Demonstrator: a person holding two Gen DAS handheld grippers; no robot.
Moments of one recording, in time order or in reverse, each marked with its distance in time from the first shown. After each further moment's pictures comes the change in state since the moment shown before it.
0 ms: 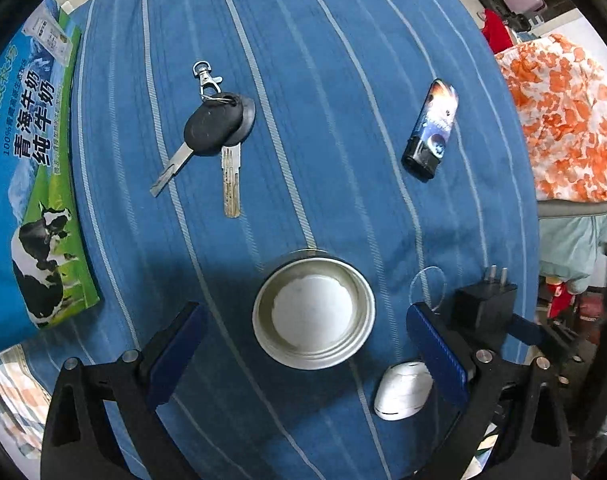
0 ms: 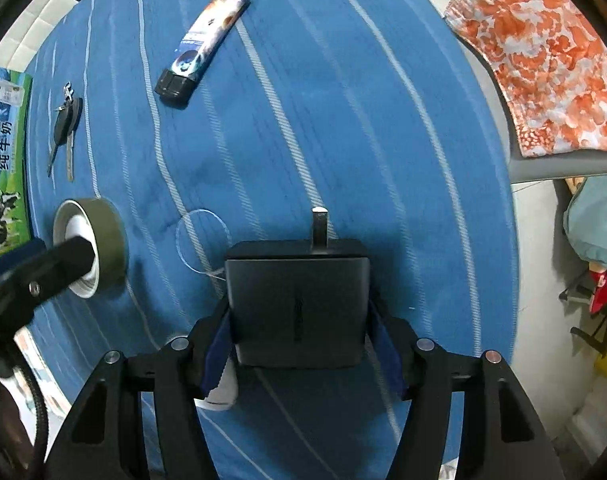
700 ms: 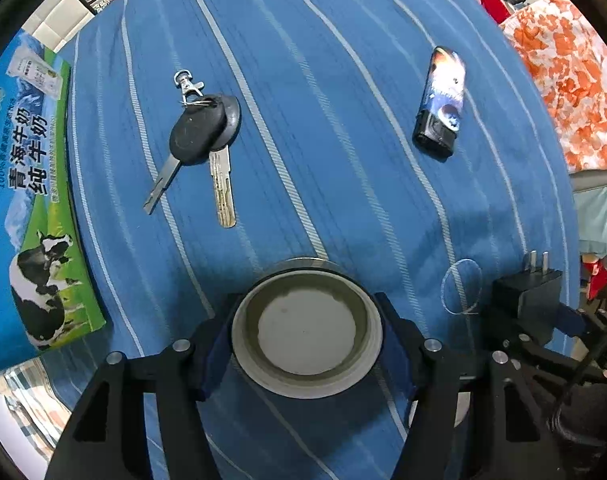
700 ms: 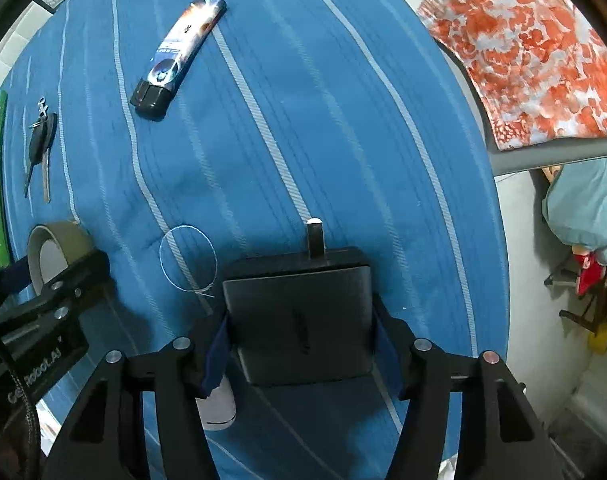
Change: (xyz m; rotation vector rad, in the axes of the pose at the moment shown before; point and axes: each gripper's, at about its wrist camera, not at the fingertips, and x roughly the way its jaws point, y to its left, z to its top) left arm 0.016 -0.025 -0.014 0.098 -0.051 0.126; right arm 0.004 0.015 0.003 0.098 -0.025 -0.080
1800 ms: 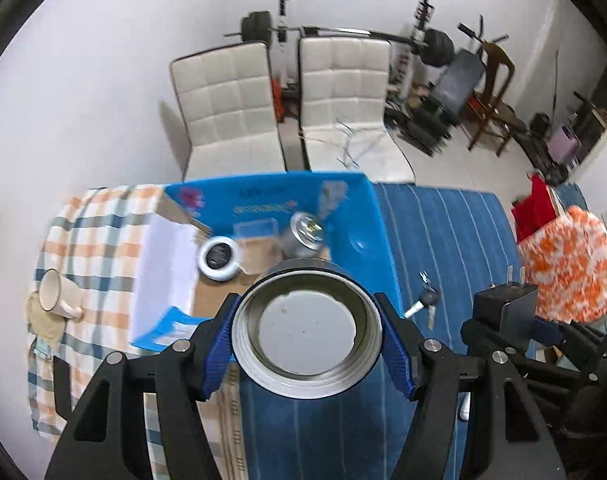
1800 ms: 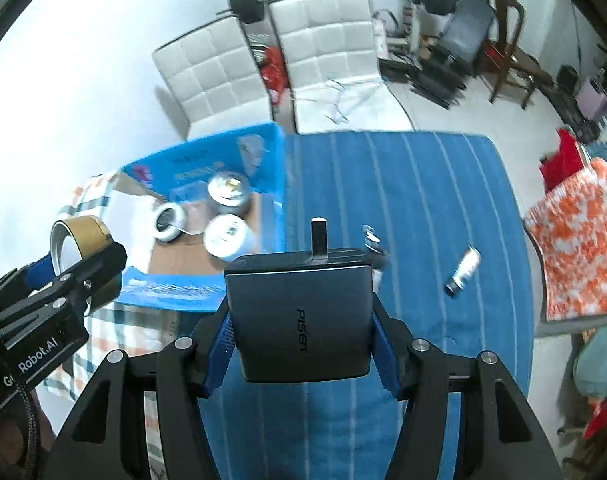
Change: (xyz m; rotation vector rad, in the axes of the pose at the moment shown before) left arm -0.257 0.236 -0.114 -0.365 -0.519 0.098; right arm -0.248 0.245 -0.094 -0.418 -0.445 0.248
